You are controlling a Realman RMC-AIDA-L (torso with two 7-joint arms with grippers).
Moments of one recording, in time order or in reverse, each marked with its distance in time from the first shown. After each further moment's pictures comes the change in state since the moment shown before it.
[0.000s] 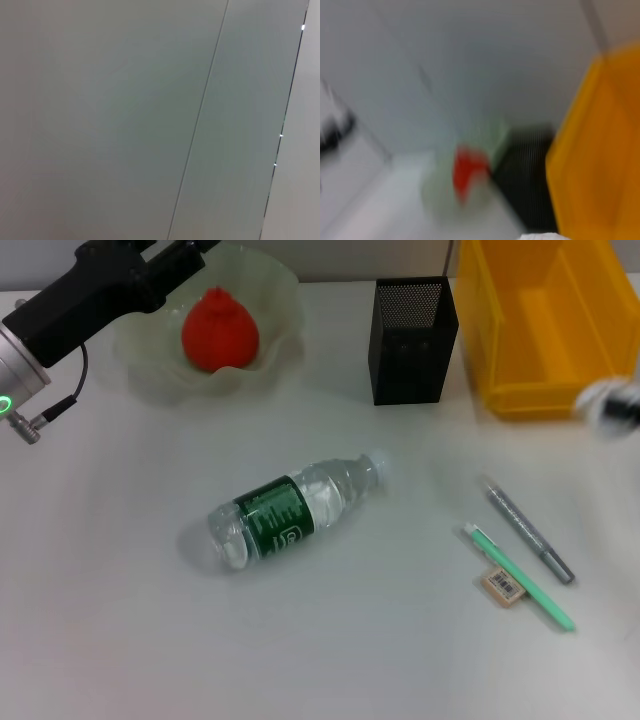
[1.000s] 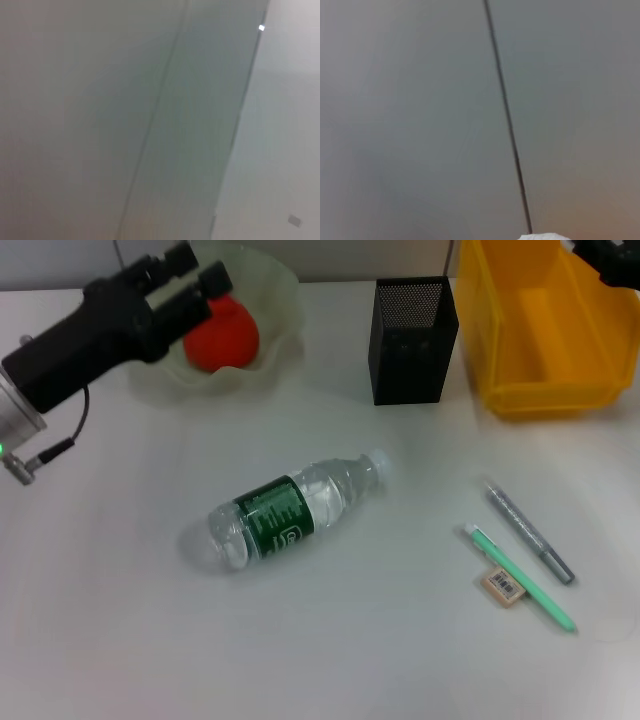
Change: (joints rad) left arm 0.053 0.005 0.020 0.000 0.037 0.128 -0.002; right arm 0.236 0.090 0.091 0.364 0.389 0.582 -0.739
